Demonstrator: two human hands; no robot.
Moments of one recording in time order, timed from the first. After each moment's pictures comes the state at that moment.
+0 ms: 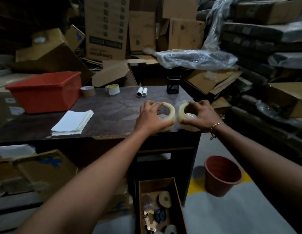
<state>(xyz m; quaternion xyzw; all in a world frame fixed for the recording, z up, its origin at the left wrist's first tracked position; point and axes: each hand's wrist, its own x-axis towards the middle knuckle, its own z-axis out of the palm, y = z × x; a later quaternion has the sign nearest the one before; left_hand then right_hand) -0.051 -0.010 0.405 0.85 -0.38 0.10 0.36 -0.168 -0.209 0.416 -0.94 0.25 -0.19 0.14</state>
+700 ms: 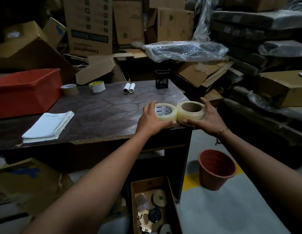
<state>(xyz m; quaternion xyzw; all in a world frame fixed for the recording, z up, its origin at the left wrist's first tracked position) -0.060 -0.071 0.380 0.84 -0.36 0.03 0.42 -0.187 -0.277 0.366 -0.88 0.26 -0.28 0.29</state>
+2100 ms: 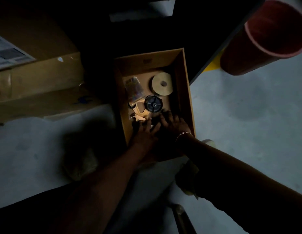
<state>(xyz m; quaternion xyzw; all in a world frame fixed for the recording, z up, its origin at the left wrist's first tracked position) -0.130 0.015 -0.189 0.74 -0.57 -0.28 -0.20 -0.191 -0.125 -0.200 -0.93 0.13 0.35 0.03</state>
